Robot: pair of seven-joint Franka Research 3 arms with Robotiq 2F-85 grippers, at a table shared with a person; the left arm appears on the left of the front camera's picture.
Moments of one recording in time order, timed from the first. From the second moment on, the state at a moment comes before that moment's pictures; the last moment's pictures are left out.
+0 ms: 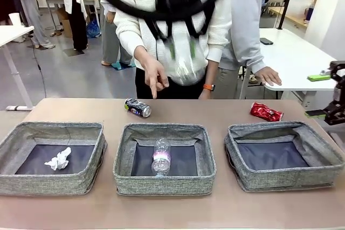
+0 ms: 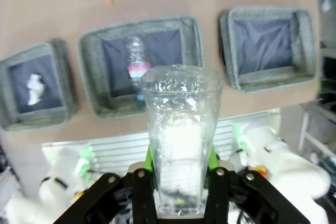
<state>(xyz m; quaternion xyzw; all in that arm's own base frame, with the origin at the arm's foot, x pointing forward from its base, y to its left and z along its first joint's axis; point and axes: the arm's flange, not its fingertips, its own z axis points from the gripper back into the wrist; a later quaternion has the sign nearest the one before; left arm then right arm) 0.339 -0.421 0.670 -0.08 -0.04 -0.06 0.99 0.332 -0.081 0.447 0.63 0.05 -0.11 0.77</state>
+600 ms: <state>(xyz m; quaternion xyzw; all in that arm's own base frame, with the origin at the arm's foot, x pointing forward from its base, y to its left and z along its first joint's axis) 0.305 -0.419 0.451 -0.02 -0.08 -0.04 1.00 0.332 -0.081 0.447 0.63 0.05 -0.11 0.77</state>
